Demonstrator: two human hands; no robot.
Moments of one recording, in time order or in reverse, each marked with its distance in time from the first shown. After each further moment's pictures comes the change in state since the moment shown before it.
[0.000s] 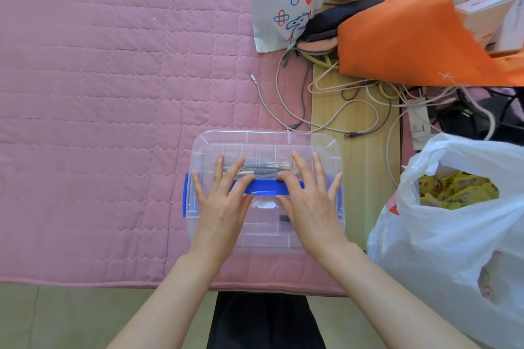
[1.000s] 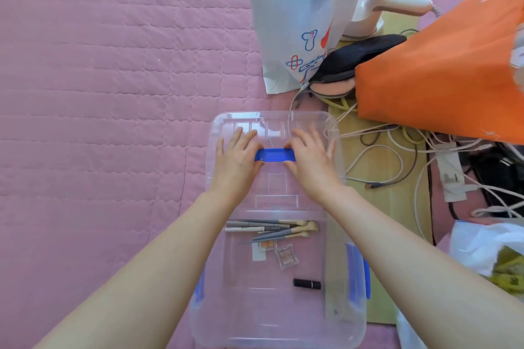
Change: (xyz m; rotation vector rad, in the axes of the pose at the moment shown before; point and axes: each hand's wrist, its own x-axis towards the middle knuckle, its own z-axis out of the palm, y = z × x) left_hand 0.197 -0.059 0.033 0.046 -0.113 -0.006; right_hand 0.203 0.025 -0.009 0.113 -0.103 0.033
